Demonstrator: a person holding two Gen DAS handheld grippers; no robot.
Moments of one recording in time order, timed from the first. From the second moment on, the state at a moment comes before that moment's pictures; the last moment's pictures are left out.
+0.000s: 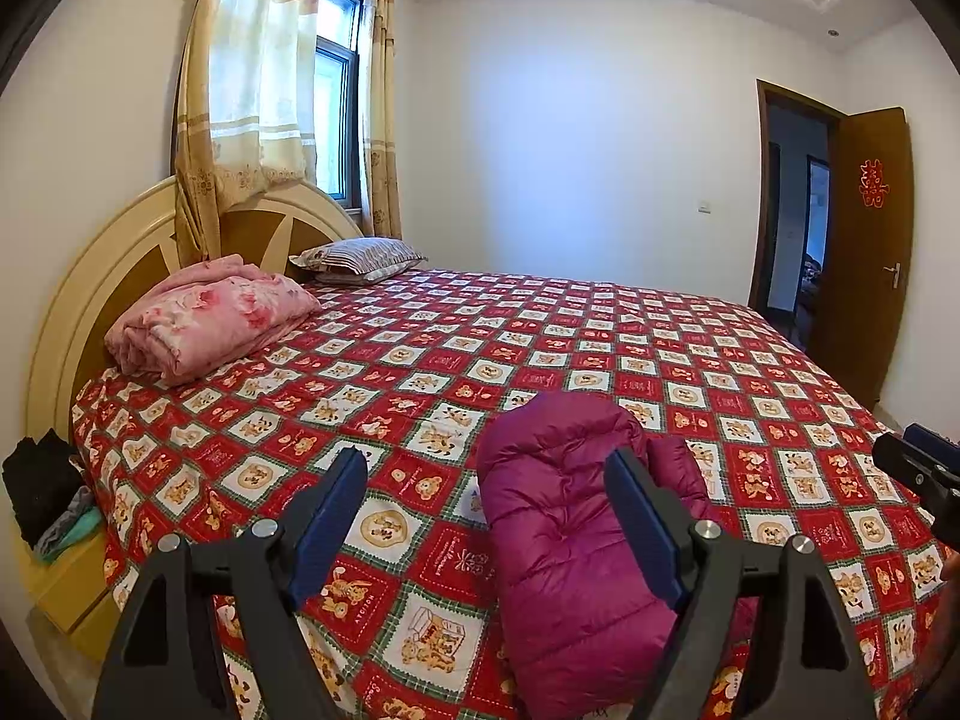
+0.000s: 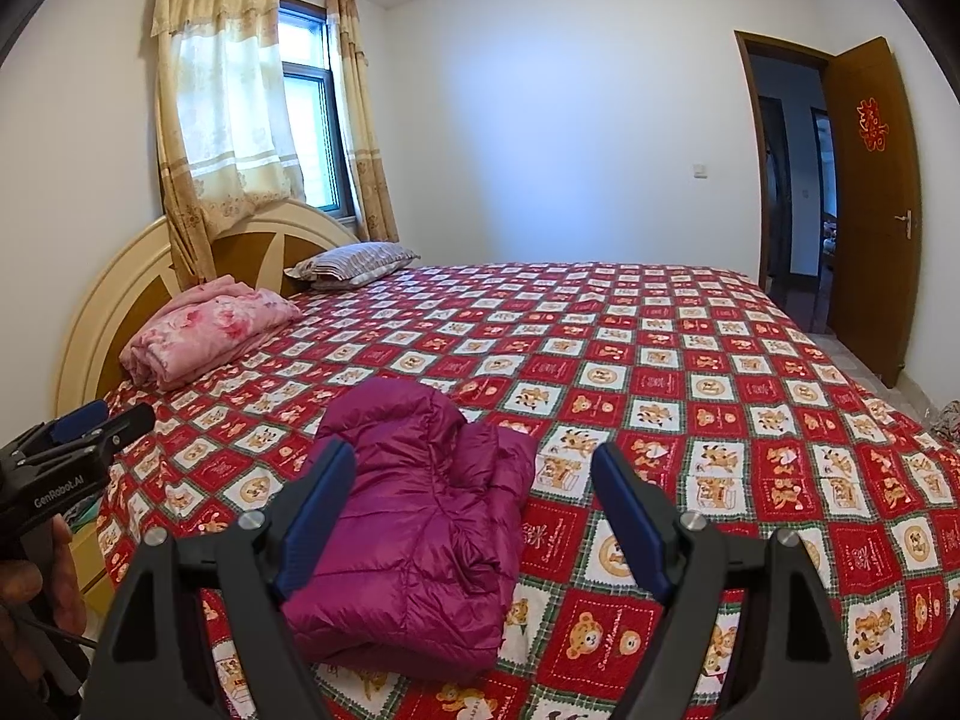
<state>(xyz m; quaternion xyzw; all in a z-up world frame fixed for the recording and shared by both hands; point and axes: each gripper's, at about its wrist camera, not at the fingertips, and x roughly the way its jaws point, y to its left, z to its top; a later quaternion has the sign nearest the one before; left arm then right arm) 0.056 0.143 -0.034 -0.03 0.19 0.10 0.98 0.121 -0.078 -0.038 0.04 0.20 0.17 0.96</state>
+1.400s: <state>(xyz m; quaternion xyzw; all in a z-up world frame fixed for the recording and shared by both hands) 0.062 0.140 -0.048 -0.01 0.21 0.10 0.97 0.121 -0.076 -0.044 0.04 0.20 0.17 0.96</state>
